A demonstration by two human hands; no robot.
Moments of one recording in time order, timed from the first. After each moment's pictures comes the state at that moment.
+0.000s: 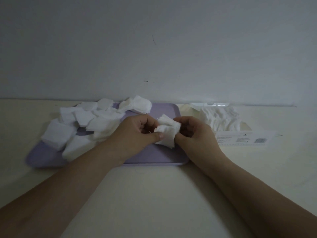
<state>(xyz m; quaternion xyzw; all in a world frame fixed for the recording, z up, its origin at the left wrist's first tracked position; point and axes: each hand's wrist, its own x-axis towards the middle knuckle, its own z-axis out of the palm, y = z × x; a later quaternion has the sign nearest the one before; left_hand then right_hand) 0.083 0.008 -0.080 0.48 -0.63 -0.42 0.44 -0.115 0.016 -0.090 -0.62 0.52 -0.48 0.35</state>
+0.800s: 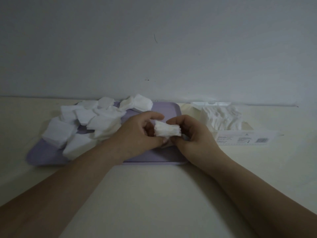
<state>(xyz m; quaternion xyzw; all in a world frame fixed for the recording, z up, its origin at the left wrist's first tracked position) 0.085 0.003 -0.083 0.48 -0.69 -0.36 0.39 -0.115 0.018 -0.090 -0.69 0.45 -0.46 0.33</state>
